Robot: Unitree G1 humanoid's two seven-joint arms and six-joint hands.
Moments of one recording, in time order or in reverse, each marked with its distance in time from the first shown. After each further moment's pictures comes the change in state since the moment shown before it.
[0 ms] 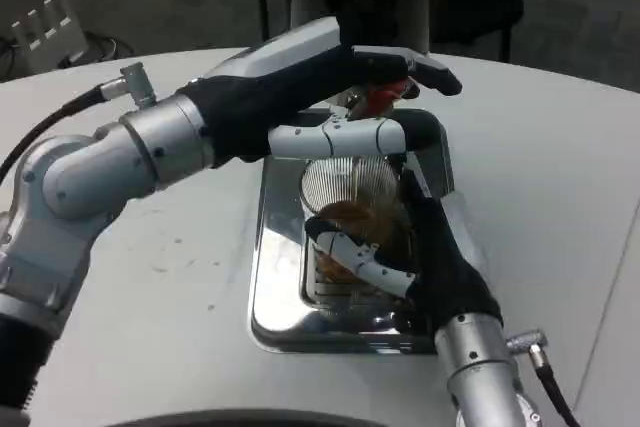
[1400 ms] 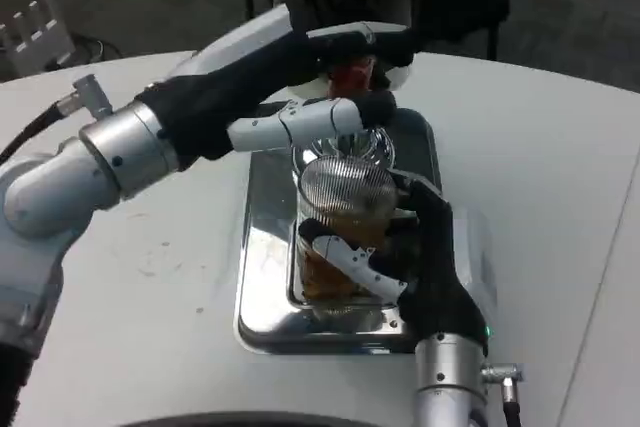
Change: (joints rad) left arm 0.072 -0.004 0.106 -0.002 -0.081 -0.041 0.037; right arm -0.005 0.076 0.075 0.122 -0.068 -0.044 -0.371
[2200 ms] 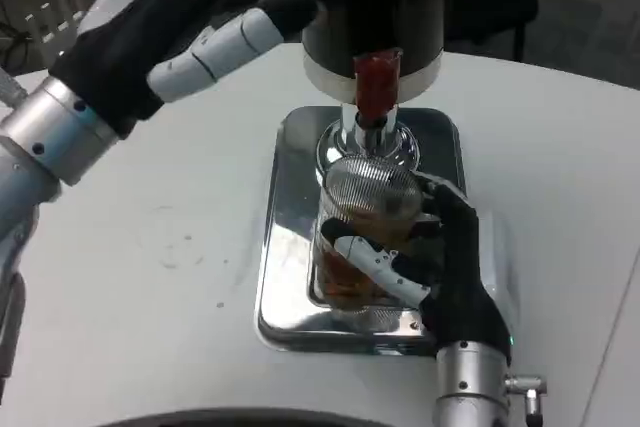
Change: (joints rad) left arm 0.091 -0.025 0.177 -0.164 -0.128 0.028 0.070; right arm 0.068 -0.016 -0.021 -0.097 0.013 0.013 0.016
